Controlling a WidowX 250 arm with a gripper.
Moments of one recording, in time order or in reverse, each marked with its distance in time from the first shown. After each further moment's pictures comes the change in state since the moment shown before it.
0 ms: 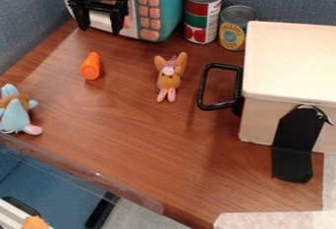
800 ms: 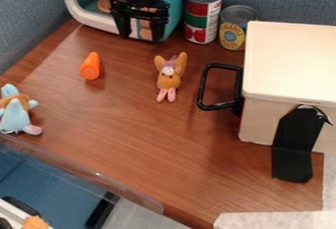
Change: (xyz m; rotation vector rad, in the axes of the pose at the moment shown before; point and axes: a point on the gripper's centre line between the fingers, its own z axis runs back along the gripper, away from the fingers) arm -0.003 -0.084 0.003 -0.116 0.005 -0.167
